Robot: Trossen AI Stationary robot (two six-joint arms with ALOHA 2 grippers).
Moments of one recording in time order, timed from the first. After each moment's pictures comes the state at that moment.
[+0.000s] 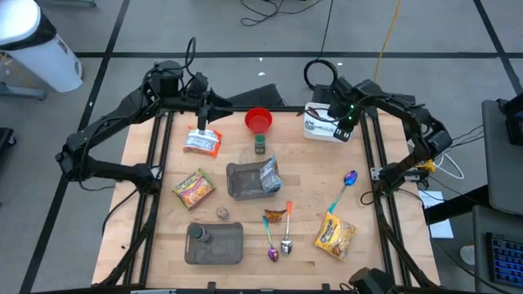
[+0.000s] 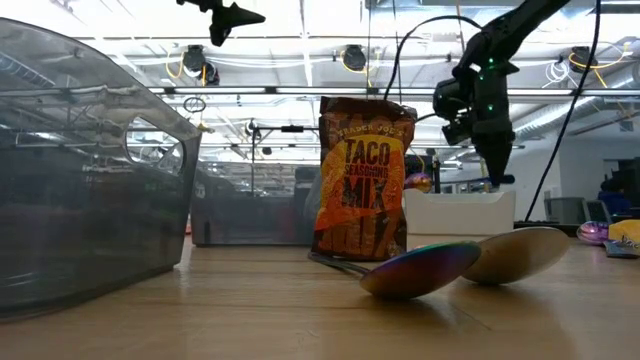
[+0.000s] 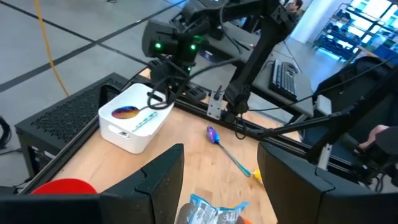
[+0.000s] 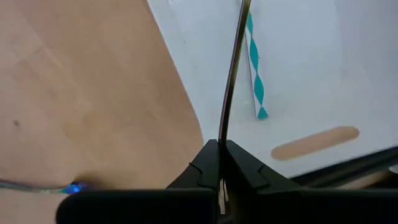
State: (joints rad) left arm 0.64 1.18 1.29 -0.41 0.59 -0.18; right arm -0.95 1.54 1.16 -1.15 -0.02 -0.43
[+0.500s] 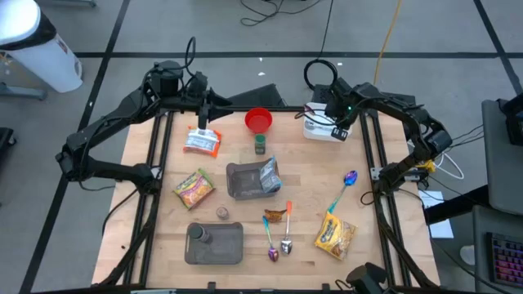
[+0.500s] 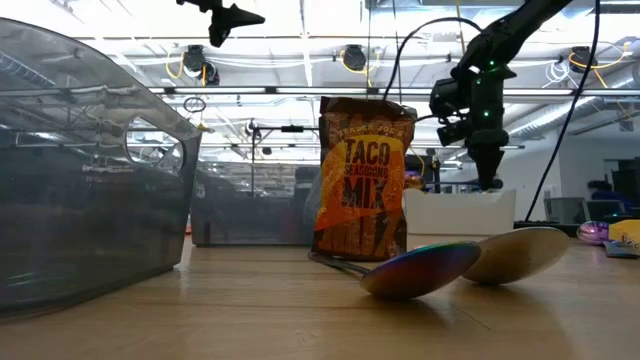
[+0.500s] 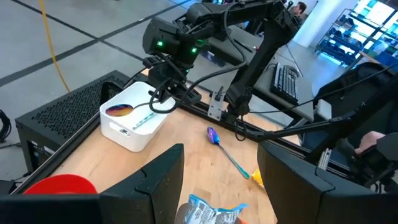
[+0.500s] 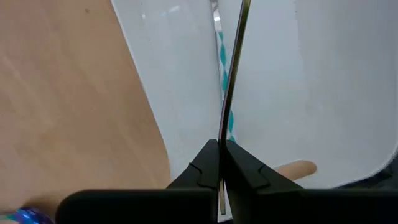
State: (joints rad) left arm 0.64 1.18 1.29 -0.41 0.58 -0.21; right arm -0.94 1.54 1.13 -1.01 0.03 -0.52
